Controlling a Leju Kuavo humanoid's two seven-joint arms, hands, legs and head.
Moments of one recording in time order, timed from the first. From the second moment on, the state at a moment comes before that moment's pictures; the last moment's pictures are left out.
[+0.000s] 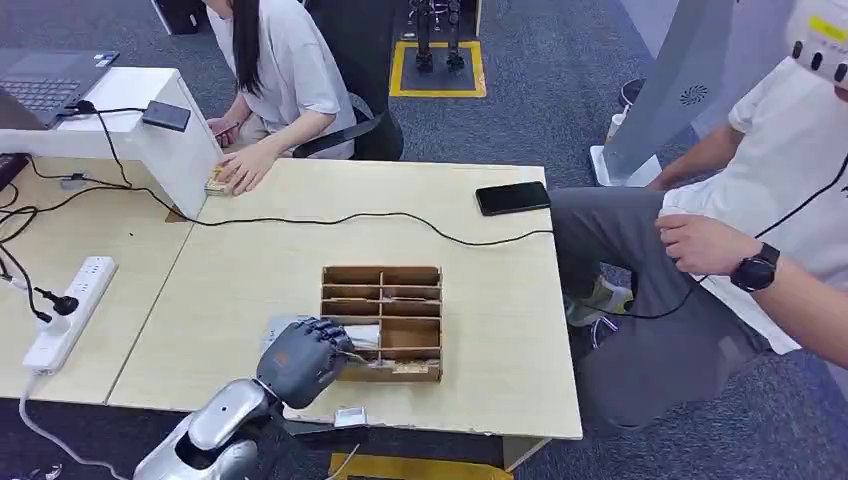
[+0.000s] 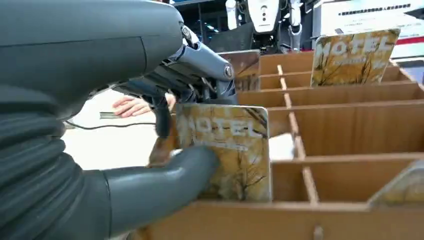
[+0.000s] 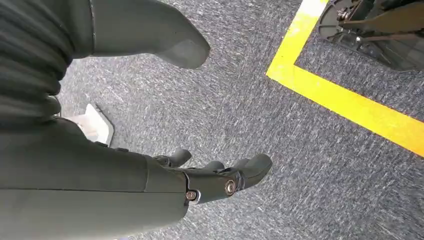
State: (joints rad) left arm -0.10 0.30 -0.57 -1.49 -1.03 0.16 -0.15; right arm 0.00 0.03 -0.85 -0.20 1.56 -0.08 -0.18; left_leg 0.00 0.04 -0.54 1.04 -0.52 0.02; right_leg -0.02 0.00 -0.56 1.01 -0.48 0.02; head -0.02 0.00
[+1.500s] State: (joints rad) left arm -0.23 0.51 -0.25 -1.84 -0.79 0.08 -0.19; right arm 0.00 0.03 -0.88 -0.20 1.57 -0.09 -0.19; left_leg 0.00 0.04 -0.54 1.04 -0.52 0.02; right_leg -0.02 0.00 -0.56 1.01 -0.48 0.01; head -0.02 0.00
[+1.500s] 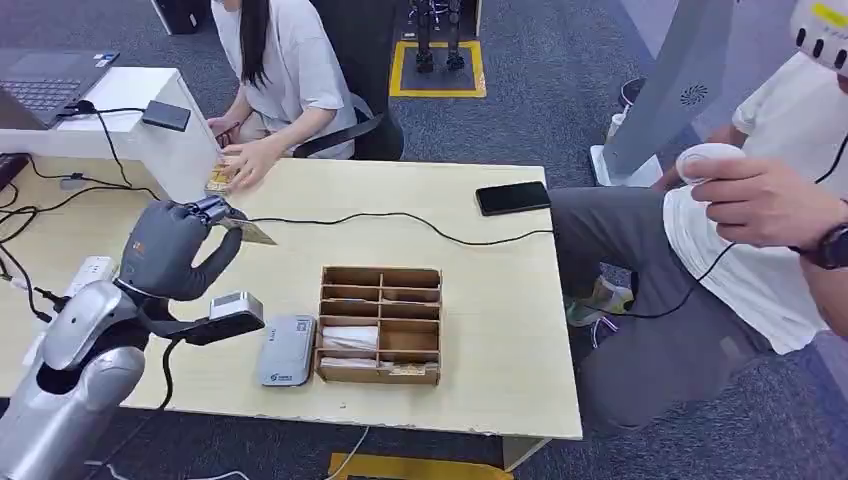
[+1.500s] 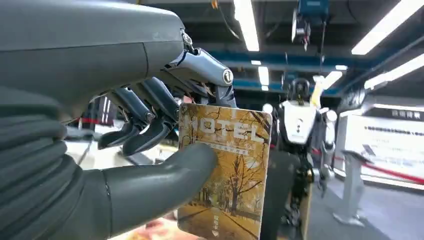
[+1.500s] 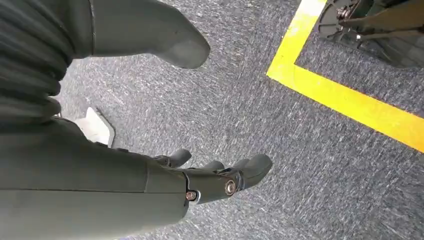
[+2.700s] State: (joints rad) left arm -0.67 0.25 -0.18 -1.10 -1.03 0.25 0.06; right arm -0.02 0.03 -0.82 -0.20 1.57 -0.08 -0.16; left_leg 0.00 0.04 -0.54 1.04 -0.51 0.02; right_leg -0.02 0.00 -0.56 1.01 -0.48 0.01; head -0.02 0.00
